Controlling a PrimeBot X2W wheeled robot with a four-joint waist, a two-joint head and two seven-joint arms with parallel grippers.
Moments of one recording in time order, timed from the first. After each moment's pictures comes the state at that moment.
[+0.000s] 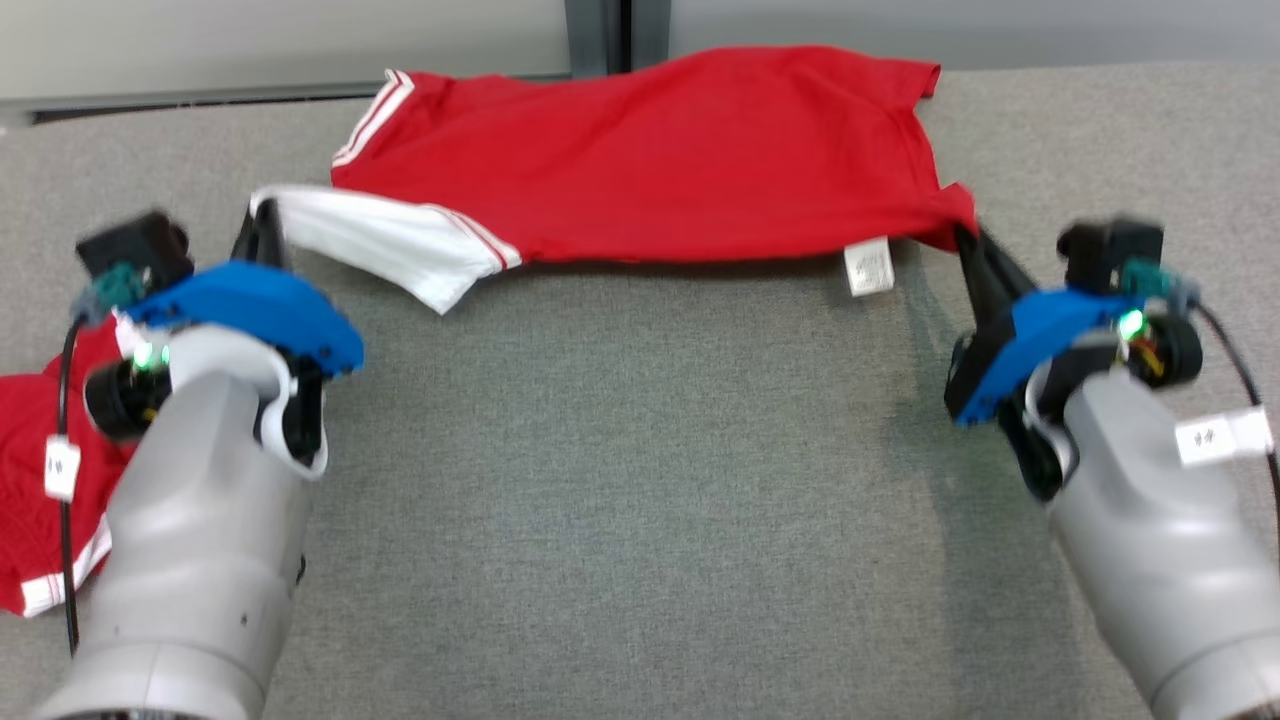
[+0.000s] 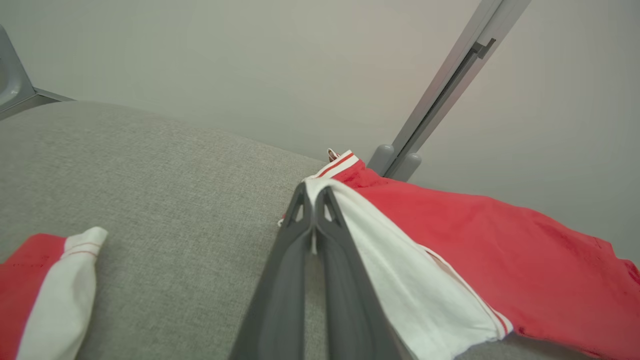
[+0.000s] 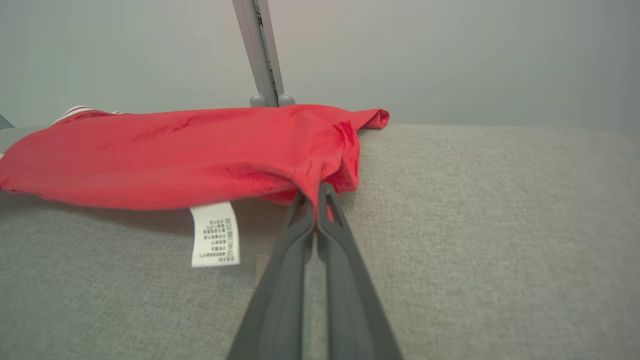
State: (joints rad) left arm -0.95 0.14 -0.20 1.21 -0.57 -0.07 -0.26; right arm -0.90 -0.18 0.30 1.08 0.40 0.13 -0.25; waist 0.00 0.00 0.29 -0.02
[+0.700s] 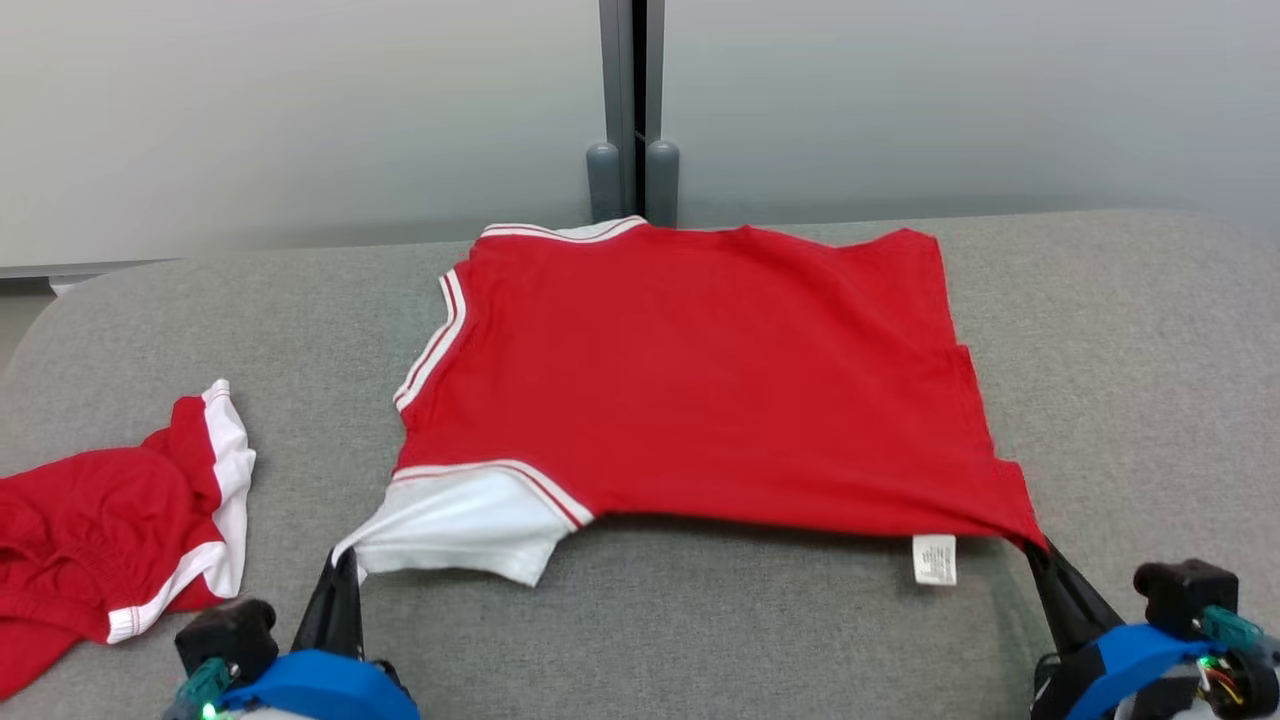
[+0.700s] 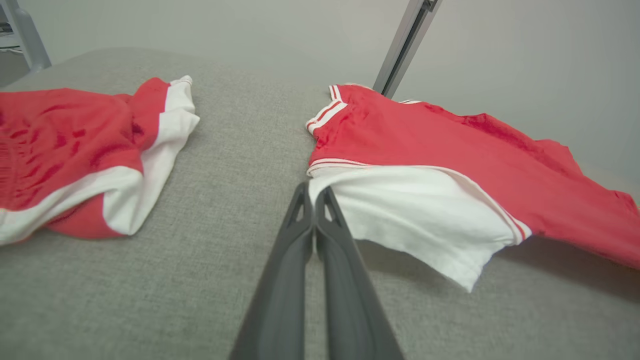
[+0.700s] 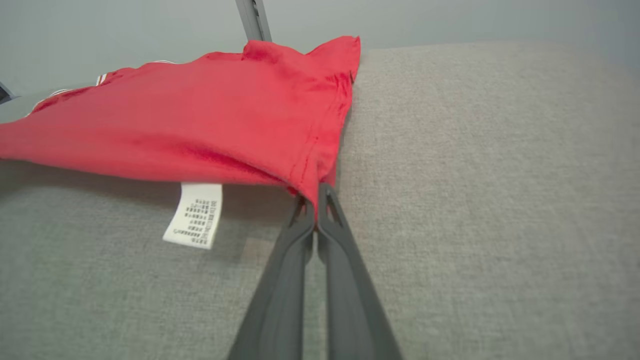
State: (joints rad) left arm -0.09 0.13 -0.13 0.45 -0.46 0.00 -0.17; right arm -0.21 -0.29 0.23 0.62 0.46 0.13 -0.25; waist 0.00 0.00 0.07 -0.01
